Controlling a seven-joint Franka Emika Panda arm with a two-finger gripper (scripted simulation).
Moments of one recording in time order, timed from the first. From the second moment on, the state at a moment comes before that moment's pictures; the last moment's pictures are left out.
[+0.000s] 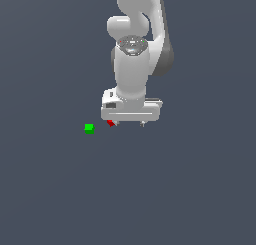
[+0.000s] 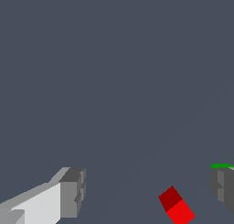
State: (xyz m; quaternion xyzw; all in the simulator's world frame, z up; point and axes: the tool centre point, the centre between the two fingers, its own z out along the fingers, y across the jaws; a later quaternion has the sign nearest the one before) arm 0.011 0.007 0.198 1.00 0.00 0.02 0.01
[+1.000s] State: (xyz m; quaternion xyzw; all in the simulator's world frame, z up) arm -0.034 -0.009 0.164 1.00 0.09 0.02 0.00
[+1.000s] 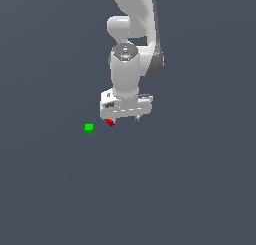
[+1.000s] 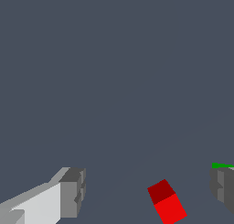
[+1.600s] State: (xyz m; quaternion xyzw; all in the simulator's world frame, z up) arm -0.091 -0.043 0.117 0.98 0.20 0.01 0.00
